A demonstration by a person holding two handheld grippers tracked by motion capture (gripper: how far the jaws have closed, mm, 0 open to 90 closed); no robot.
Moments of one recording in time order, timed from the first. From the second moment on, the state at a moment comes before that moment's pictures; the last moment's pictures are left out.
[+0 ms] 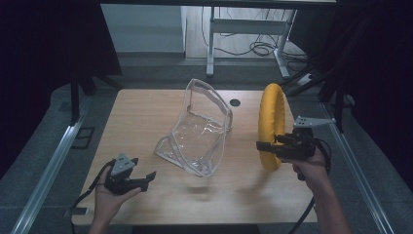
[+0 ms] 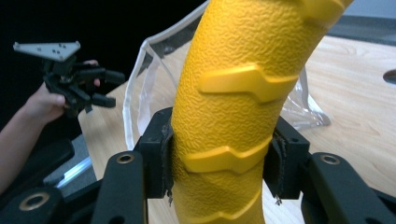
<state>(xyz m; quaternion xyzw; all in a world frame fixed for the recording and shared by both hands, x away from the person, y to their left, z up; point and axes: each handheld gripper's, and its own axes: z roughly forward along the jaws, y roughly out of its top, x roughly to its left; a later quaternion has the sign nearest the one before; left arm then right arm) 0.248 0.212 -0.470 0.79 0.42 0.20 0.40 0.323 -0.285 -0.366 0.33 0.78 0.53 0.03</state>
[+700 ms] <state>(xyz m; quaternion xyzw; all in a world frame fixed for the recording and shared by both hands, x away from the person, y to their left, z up) 0.247 0.216 -0.468 0.78 0.43 0.20 0.41 0.321 -0.249 -0.345 0.32 0.73 0.59 0.11</state>
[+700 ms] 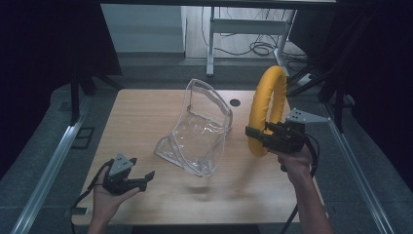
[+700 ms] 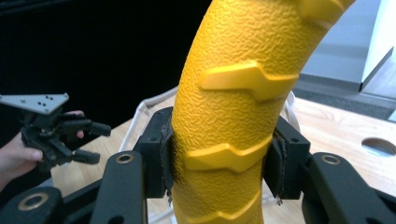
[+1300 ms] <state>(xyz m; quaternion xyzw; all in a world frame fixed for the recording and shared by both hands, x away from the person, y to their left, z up) 0.249 0.224 -0.471 0.77 0.44 0.18 0.42 0.318 -0.218 -0.318 0.29 0.71 0.63 0.14</state>
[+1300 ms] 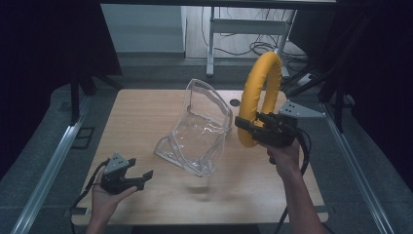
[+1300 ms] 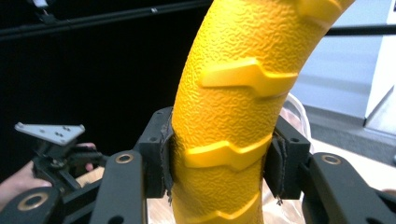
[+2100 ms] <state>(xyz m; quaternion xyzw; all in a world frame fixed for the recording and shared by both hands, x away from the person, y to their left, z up) 0.250 0.223 -0.473 0.77 0.44 0.18 0.42 0.310 -0.158 -0.267 0.19 0.70 0.68 0.12</state>
